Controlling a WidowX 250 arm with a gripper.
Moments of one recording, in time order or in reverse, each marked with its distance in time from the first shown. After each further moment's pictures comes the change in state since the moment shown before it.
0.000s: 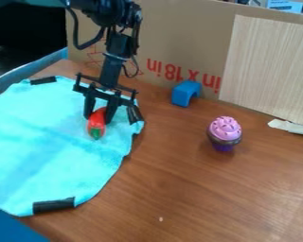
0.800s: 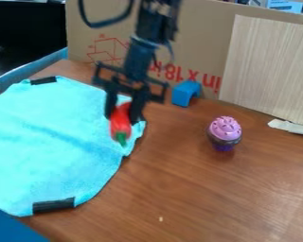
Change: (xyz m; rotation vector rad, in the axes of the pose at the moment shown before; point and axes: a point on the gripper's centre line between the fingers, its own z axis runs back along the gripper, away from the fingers) arm -0.105 -0.035 0.036 0.026 -0.077 0.072
